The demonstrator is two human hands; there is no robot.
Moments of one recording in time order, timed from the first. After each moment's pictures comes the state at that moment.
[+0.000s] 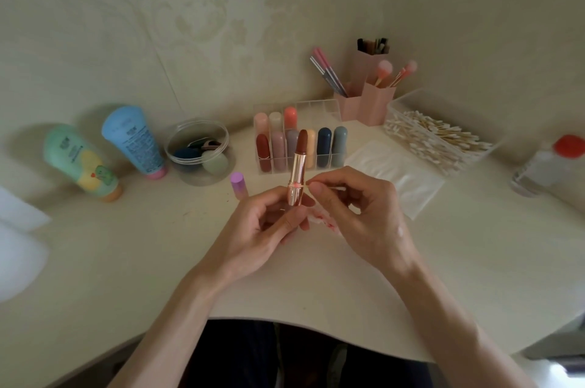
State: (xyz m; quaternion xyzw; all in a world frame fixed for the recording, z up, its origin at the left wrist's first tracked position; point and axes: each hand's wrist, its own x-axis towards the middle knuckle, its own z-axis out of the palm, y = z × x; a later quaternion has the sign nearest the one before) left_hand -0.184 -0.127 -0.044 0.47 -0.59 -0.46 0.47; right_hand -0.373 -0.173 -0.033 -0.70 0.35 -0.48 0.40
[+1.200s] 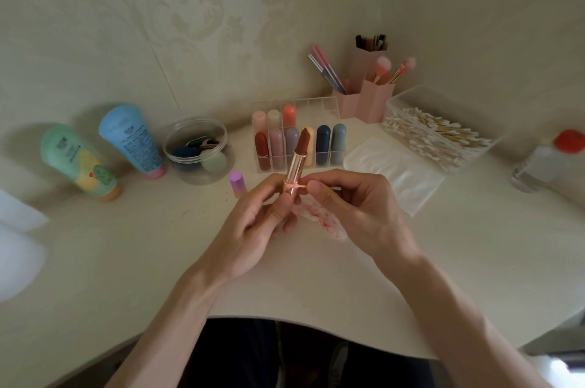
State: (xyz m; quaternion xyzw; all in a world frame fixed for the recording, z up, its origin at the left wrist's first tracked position) left_hand -0.183 -0.125 -0.041 0.44 -0.63 -0.43 0.48; right_hand -0.371 -0.173 -0.027 -0.63 0.34 -0.46 0.53
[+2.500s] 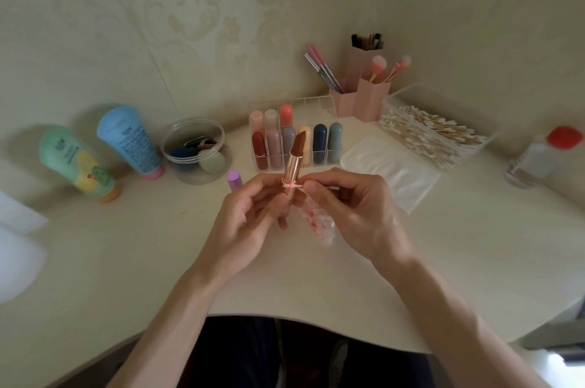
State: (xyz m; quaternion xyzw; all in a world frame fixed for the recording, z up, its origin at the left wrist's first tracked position) left_hand -0.183 -0.126 -0.045 0.44 -0.56 -0.43 0.55; right_hand -0.368 -0.172 -0.033 -0.65 0.33 -0.48 0.49
